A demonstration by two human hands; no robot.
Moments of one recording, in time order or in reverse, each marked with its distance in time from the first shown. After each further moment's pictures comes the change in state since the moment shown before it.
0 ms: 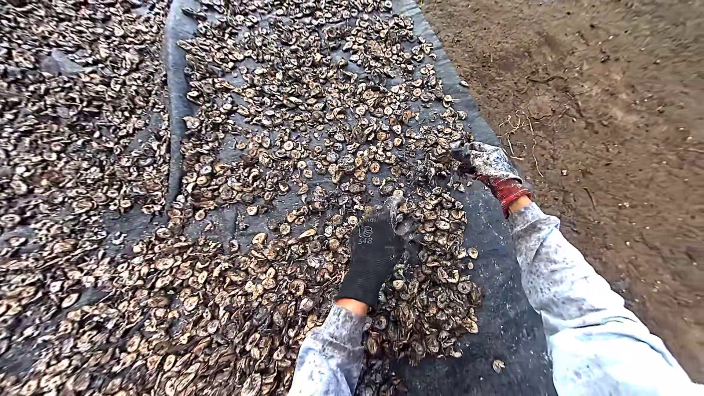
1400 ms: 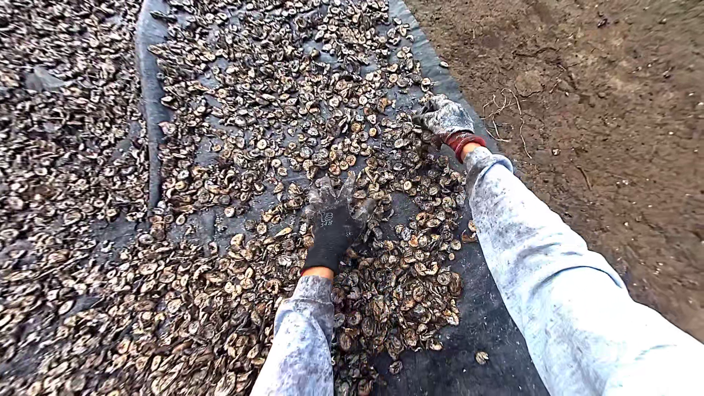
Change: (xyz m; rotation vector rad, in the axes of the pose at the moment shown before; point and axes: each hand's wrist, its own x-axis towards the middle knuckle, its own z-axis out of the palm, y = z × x) left_hand 0.035 -0.042 0.034 0.288 0.134 -0.023; right_hand 0.073 -0.037 0.003 -0.491 -0.004 -0.049
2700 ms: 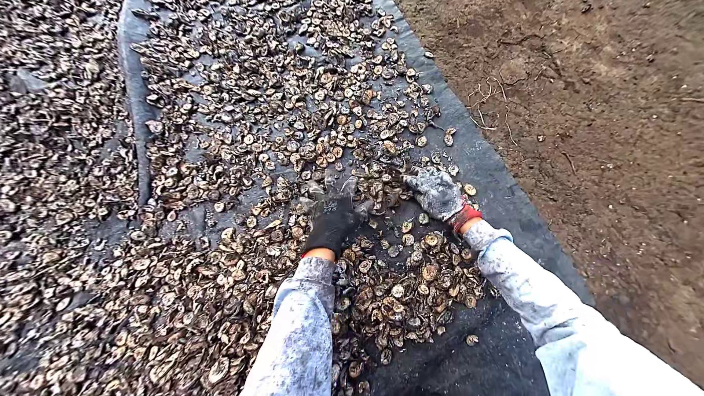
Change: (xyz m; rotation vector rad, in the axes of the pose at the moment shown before) left_hand -0.012 0.019 0.004 0.019 -0.178 0.001; right_hand -0.139 0.074 0.087 -0.152 -0.001 -0.468
